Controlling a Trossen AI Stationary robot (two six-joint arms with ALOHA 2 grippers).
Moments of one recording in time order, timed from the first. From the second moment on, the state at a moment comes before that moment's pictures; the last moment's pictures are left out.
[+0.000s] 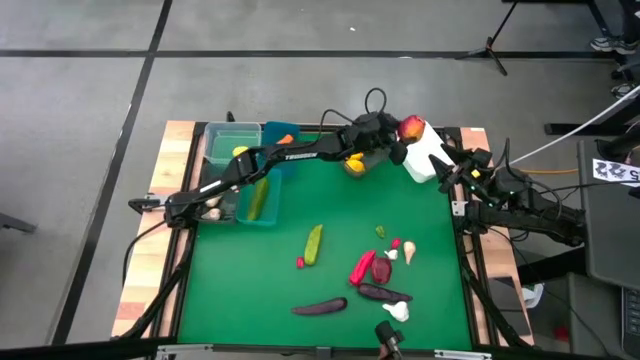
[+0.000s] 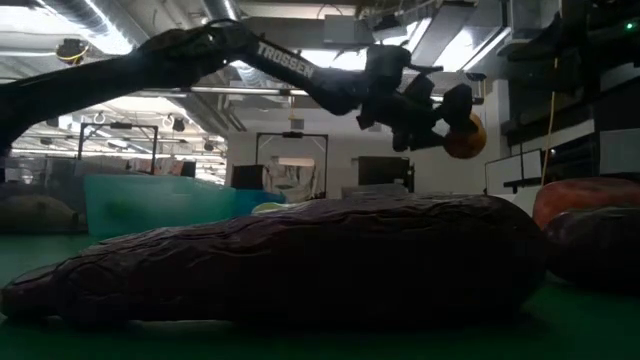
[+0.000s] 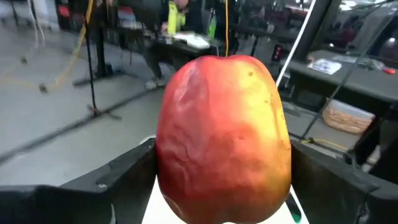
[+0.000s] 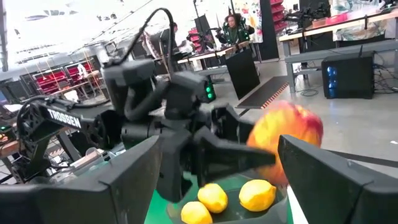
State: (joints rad) left arm 0.34 2.63 2.35 0.15 -0.09 -0.21; right arm -0.16 0.07 0.39 -0.28 0.59 0.28
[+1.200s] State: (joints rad) left arm 0.36 2.62 2.36 0.09 0.08 -0.28; right arm -0.16 0.07 0.39 -0.32 0.55 0.23
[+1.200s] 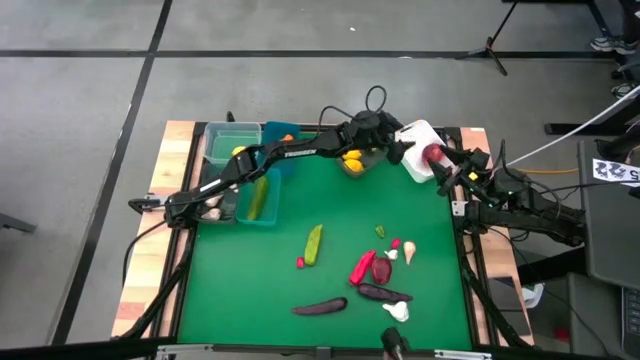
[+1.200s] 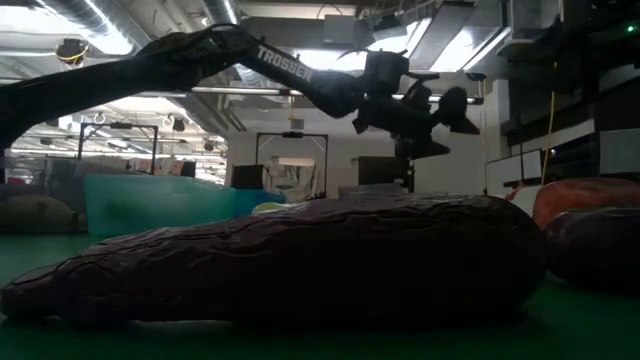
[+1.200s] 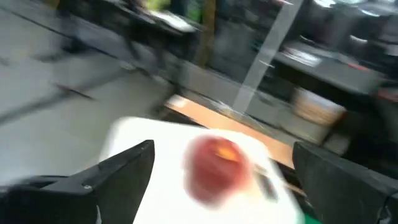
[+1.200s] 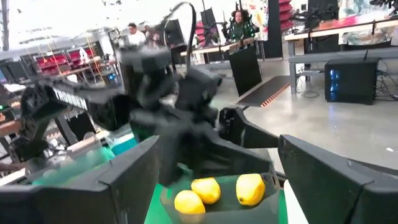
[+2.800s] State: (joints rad) left arm -0.10 2.35 2.18 -0.58 0.38 0.85; right arm -0.16 0.07 0.39 -0.47 0.30 0.37
